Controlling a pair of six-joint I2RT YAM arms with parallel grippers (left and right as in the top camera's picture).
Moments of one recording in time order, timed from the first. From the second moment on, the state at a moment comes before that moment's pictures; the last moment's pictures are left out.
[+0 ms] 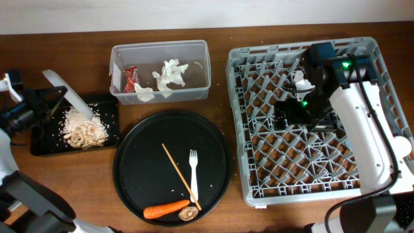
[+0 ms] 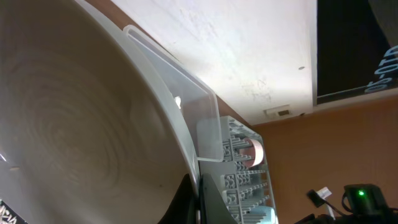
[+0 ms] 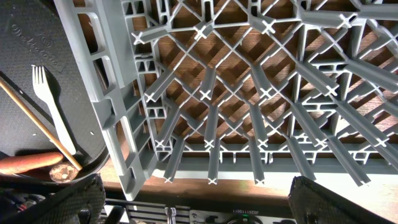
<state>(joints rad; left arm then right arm) 0.73 1.80 1.43 -0.77 1.24 -0.02 0.10 1.65 1.65 -1.57 -0.14 0.14</state>
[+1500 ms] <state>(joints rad) -0.07 1.45 1.45 -1.34 0.06 -0.10 0.21 1.65 1.65 -1.52 -0.17 0.12</state>
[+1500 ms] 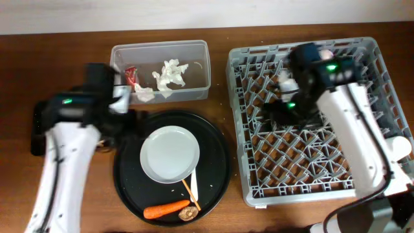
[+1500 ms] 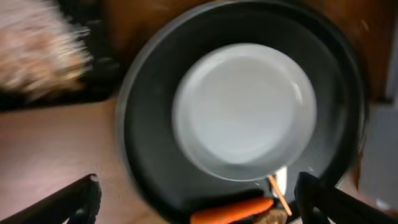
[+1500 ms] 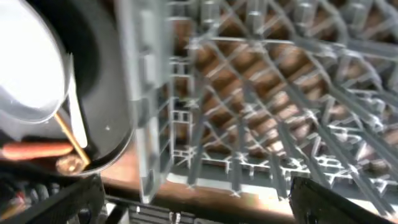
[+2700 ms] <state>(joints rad) 0.28 1.43 1.46 -1.39 0.06 -0.23 0.63 1.75 1.70 -1.15 0.15 0.42</state>
